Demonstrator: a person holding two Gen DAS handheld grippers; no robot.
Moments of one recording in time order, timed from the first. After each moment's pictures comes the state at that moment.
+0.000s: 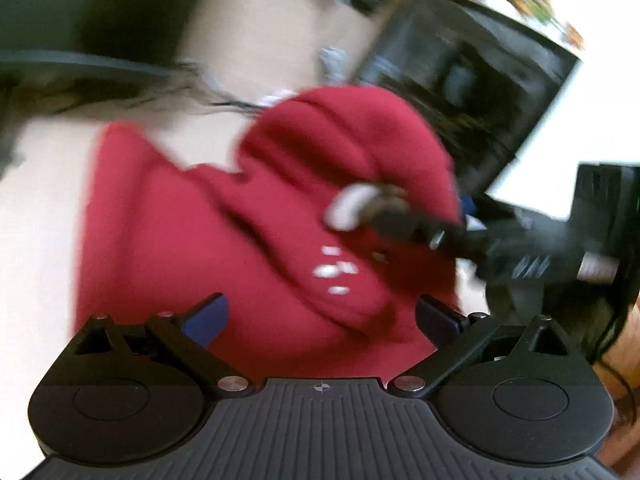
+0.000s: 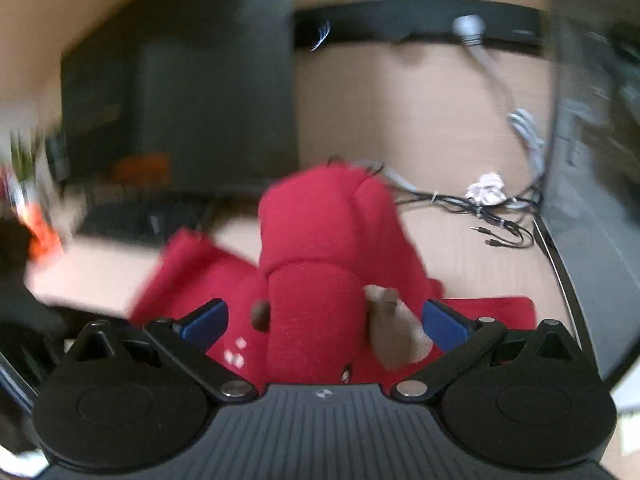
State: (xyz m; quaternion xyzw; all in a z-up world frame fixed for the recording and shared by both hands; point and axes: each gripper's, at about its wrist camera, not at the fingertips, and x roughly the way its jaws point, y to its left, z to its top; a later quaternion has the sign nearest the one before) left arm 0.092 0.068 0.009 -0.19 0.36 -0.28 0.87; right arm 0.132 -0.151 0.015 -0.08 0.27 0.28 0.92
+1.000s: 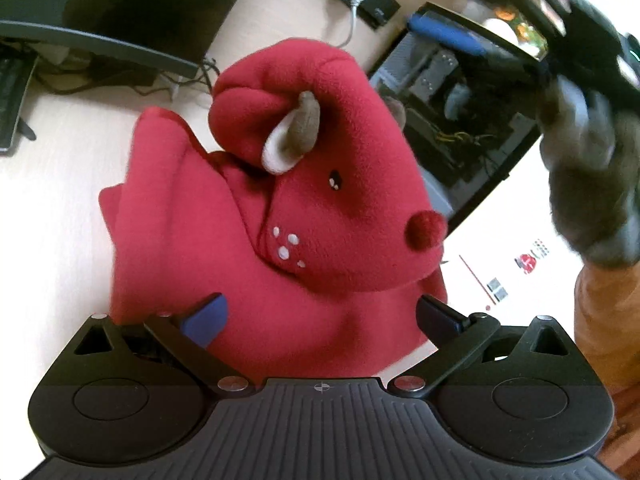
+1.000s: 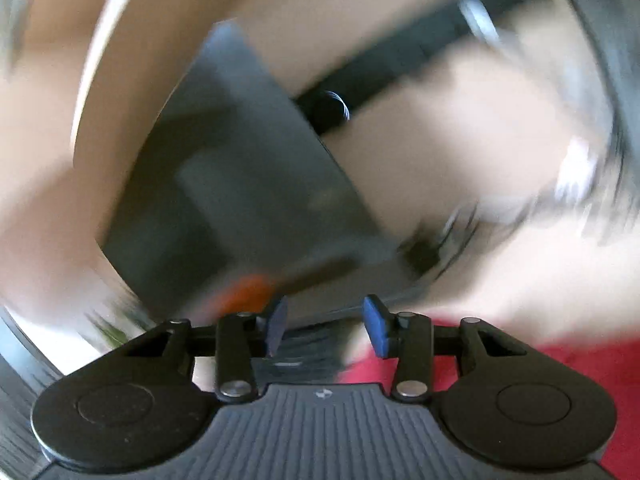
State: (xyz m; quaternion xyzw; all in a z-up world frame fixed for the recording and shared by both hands) left arm 0.083 0.115 0.012 -0.20 0.35 -0.35 0.85; right arm 0.150 -0.126 0.124 0.15 0.25 0.33 0.90
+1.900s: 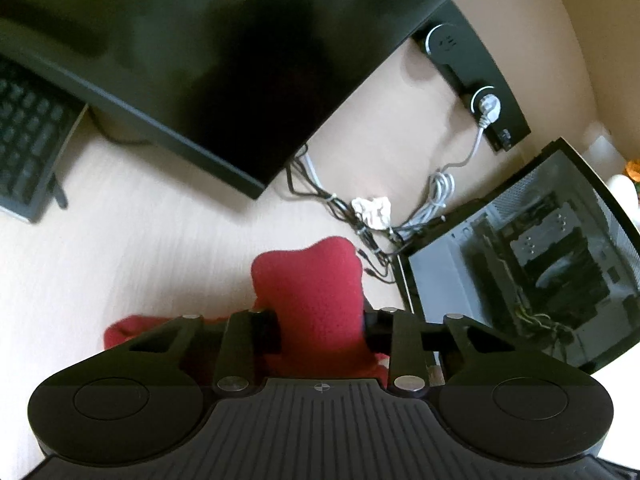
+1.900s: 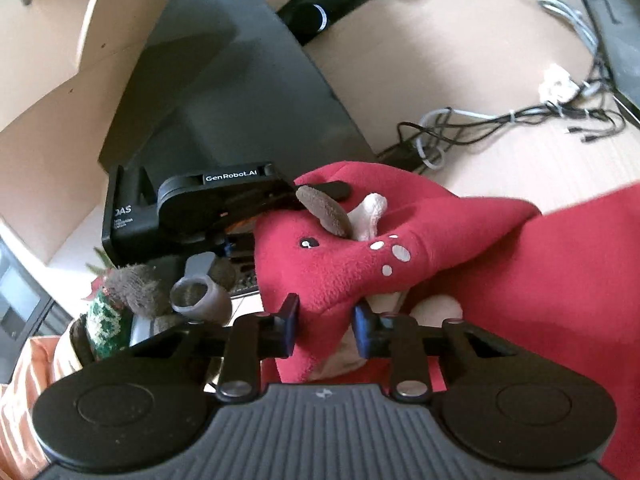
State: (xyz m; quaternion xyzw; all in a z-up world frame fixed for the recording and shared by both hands) left arm 0.209 0.102 0.081 -0.32 0.36 -0.15 0.87; right arm 0.114 -0.170 0.029 0.19 0.34 0.40 0.83
